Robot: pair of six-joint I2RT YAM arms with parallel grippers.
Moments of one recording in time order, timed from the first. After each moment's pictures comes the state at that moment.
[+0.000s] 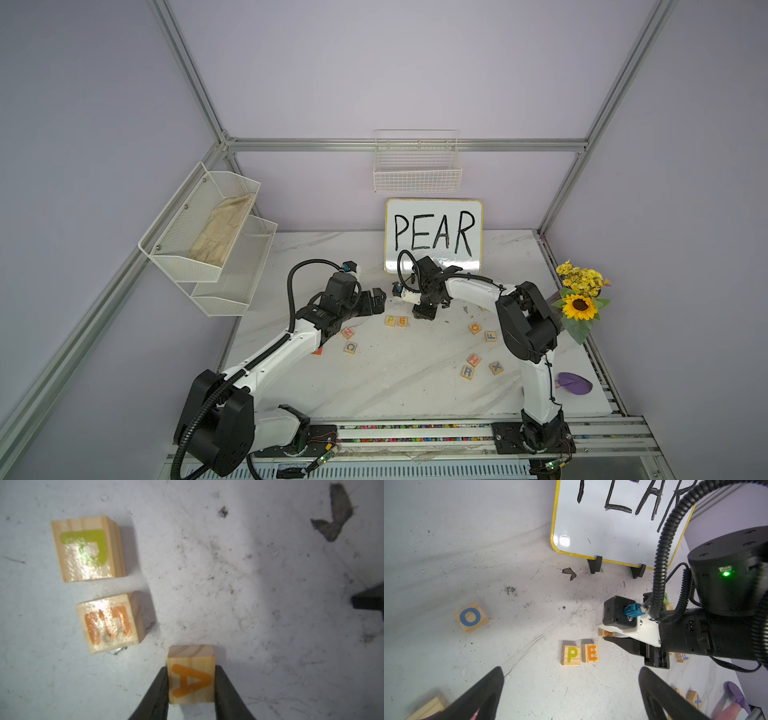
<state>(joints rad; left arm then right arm) -0.45 1.28 0.85 -0.24 0.04 -0.52 0.61 2.08 1.50 -0.69 -0.17 -0.66</state>
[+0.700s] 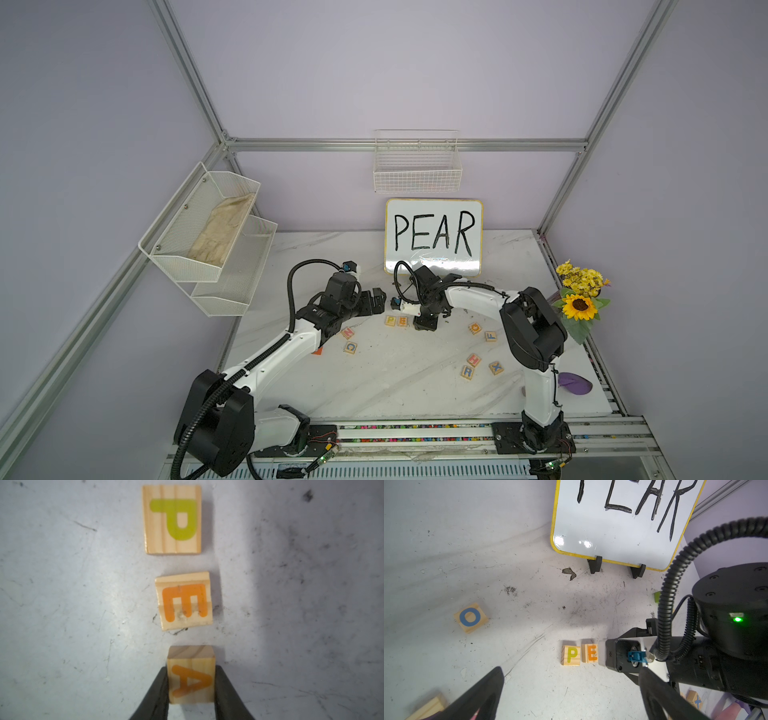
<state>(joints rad) -0.45 1.28 0.85 -0.24 0.04 -0.52 0.67 2.01 1.40 -0.71 -0.16 -0.70</state>
